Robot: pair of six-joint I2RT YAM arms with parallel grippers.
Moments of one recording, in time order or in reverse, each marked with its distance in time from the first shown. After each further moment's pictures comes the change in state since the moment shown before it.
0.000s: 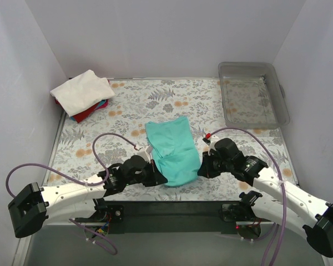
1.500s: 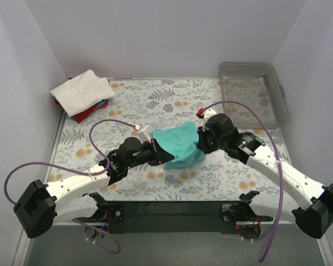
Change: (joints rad) left arm 0.148 0.103 0.158 0.190 0.107 0.096; right arm -0.005 0.221 0.414 -0.133 0.250 -0.192
